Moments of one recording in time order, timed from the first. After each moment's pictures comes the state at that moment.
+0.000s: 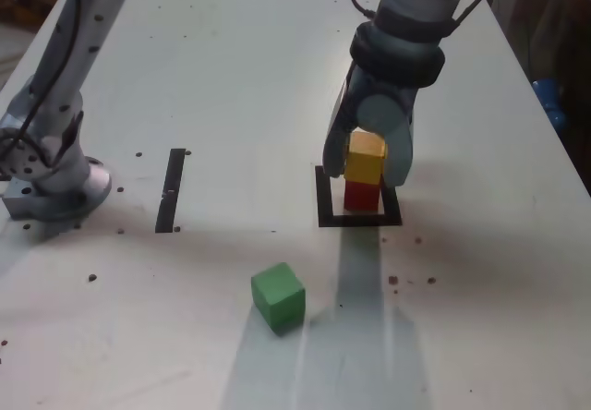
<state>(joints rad) -0.07 2.19 -1.85 1.48 -0.05 0.13</state>
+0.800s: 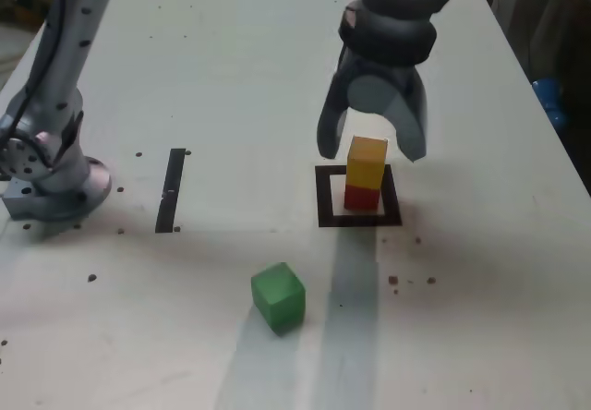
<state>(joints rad) -0.09 2.10 -1.81 1.48 0.02 0.13</state>
